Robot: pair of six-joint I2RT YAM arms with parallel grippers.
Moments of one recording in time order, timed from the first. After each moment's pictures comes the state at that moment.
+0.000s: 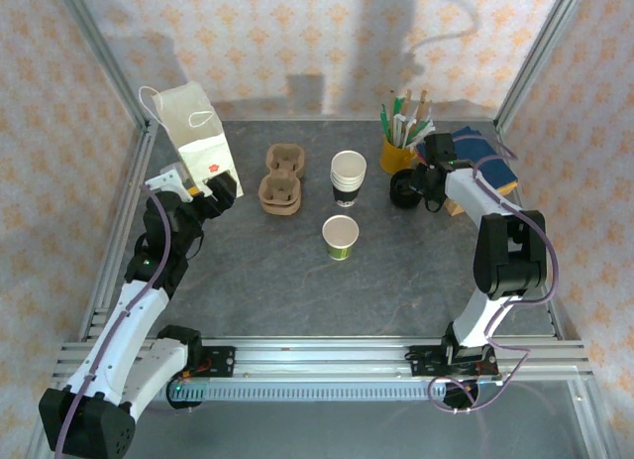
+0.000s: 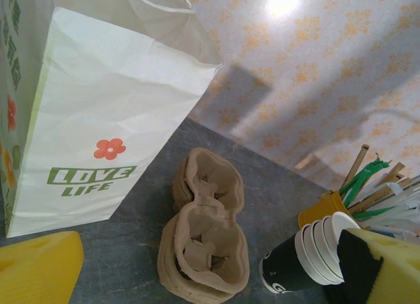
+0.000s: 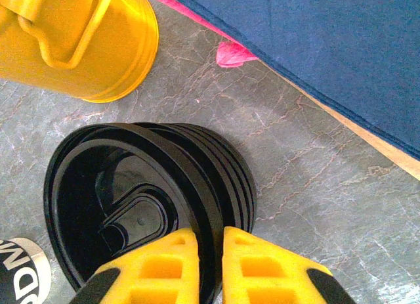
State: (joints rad) left arm -0.12 0.82 0.67 -0.10 0.00 -0.62; right arm 0.10 1.74 1.26 -0.56 0.04 0.62
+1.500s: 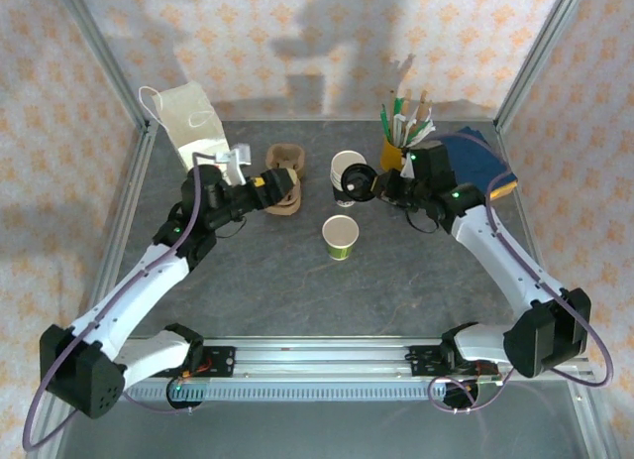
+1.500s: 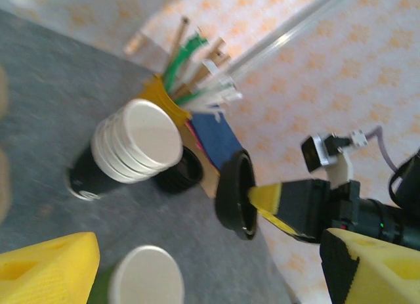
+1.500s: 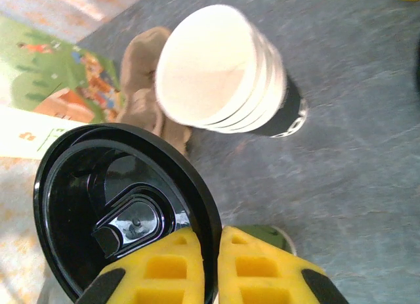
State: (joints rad) left arm -0.39 1.10 0.88 0.01 0.40 -0.82; right arm 0.38 1.28 1.15 -0.57 -0.27 0.68
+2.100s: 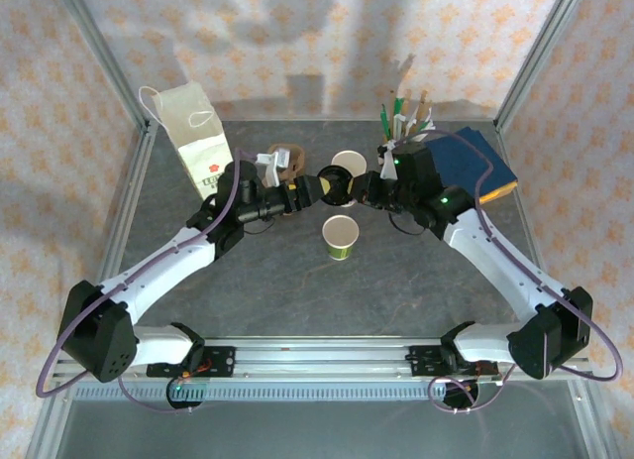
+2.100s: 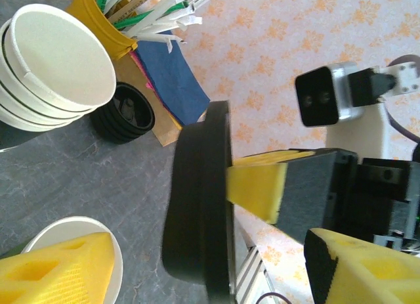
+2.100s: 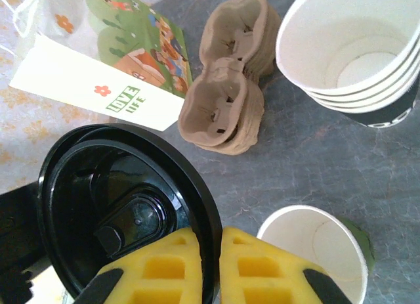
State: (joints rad) left arm -0.50 1.29 0.92 0.12 0.51 -0.90; right arm 0.51 1.28 1.18 -0.51 -0.31 0.70
